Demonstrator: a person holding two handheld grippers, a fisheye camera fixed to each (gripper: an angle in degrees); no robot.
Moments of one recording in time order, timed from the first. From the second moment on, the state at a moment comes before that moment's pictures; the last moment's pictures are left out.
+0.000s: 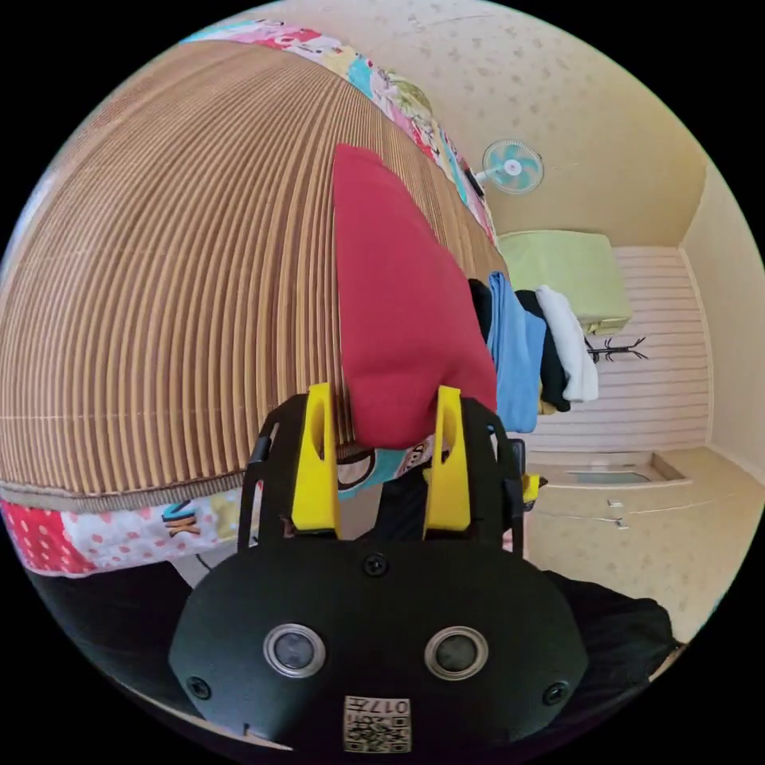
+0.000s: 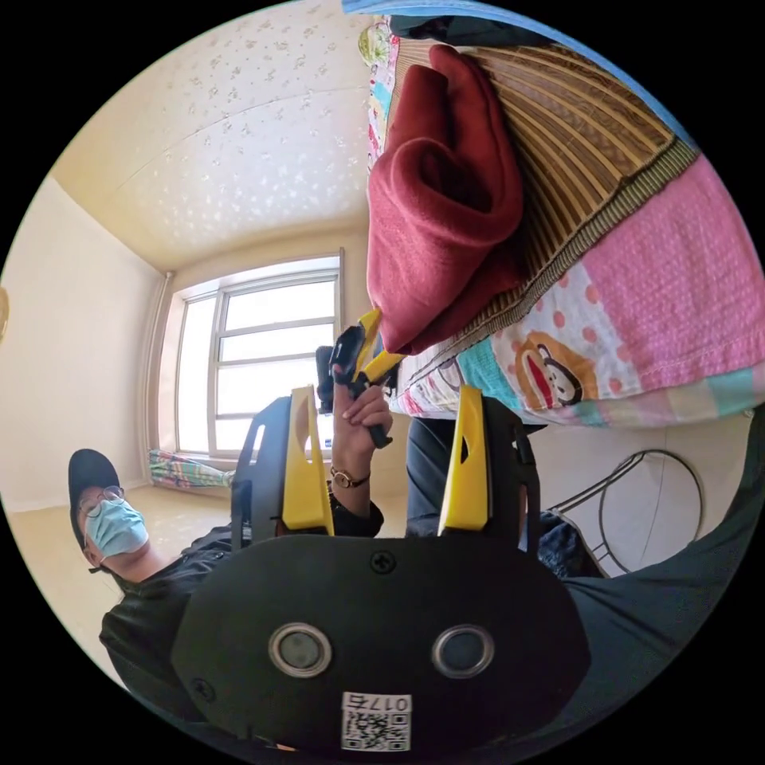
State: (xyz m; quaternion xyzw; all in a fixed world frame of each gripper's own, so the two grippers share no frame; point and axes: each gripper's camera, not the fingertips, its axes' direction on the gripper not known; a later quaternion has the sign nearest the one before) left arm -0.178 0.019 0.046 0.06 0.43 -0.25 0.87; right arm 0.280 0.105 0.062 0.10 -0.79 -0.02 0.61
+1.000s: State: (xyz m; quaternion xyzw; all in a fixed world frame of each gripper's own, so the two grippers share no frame) left arm -0.065 0.106 -0.072 0.12 0.43 -0.05 0.89; right arm 0.407 0.074 -0.151 0.41 -0.70 -0.07 0.58
